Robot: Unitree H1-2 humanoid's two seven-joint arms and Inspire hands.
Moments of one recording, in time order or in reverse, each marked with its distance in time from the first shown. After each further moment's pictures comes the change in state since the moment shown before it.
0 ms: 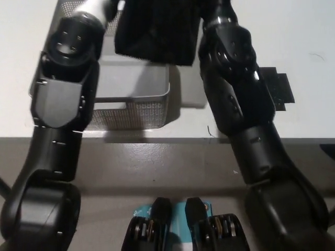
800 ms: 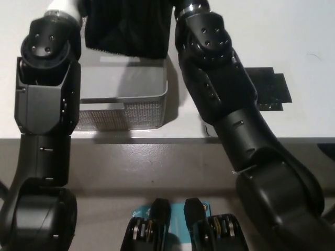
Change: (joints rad) left_arm 0.048 0.004 0.079 0.017 -0.019 0.006 0.079; right_arm -0.090 0.020 0.034 0.286 -0.030 -0.087 0.083
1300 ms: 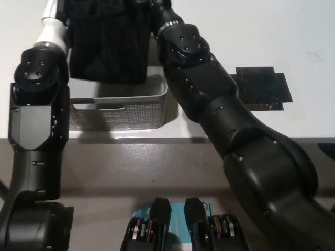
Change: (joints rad) left_arm 0.068 0.026 0.060 0.051 -0.008 -0.028 0.027; right_arm -0.142 0.036 -0.032 0.375 0.010 -0.079 0.115
